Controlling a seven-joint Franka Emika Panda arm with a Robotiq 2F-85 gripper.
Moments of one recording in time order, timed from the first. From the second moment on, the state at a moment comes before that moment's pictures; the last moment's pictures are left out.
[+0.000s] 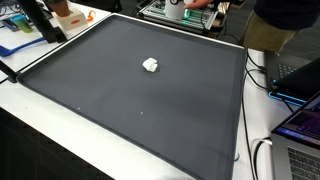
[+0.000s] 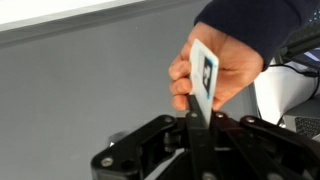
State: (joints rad) arm 0.13 -0.38 0.12 -2.42 0.40 1.99 0.30
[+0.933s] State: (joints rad) arm 0.12 -0.43 0.12 -2.46 0.40 2.01 0.30
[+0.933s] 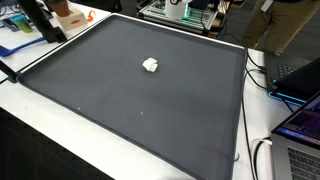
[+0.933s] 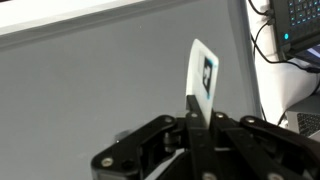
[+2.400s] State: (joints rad) arm 0.03 -0.18 0.11 -2.38 0.34 2.24 0.58
